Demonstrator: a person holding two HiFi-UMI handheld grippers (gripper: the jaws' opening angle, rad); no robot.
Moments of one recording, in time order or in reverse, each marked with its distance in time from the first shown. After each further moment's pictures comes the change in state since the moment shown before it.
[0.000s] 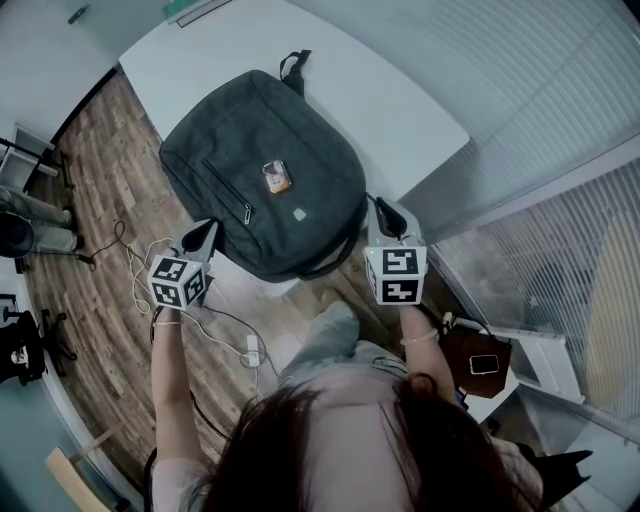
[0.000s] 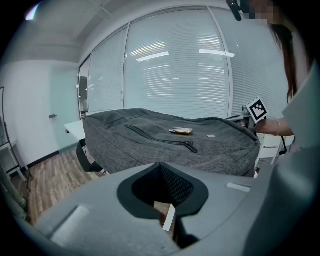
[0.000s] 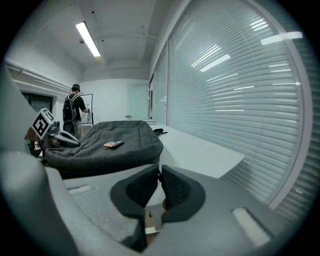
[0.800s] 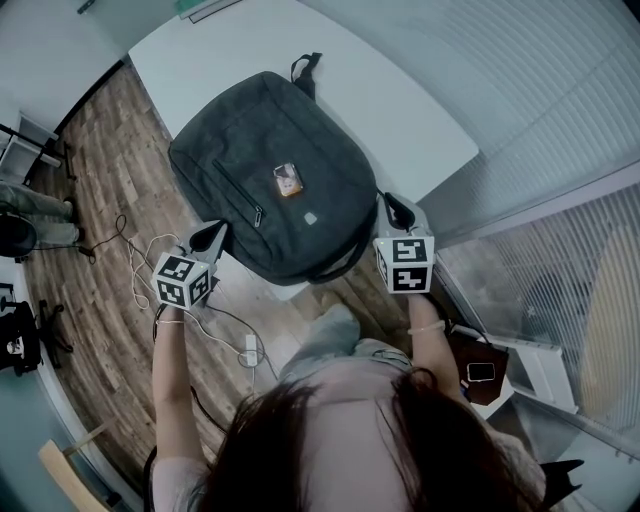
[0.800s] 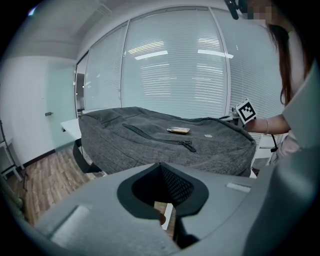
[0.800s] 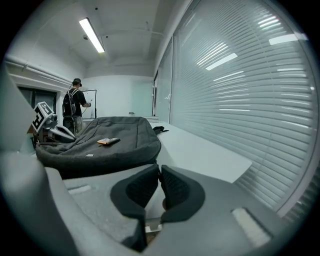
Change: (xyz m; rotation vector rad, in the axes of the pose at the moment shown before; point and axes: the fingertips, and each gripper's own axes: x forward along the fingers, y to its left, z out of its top) left arm 0.000 -0.002 0.000 -0.002 0.010 -0.046; right arm 0.028 -0.010 0.004 -0.062 0.026 0.025
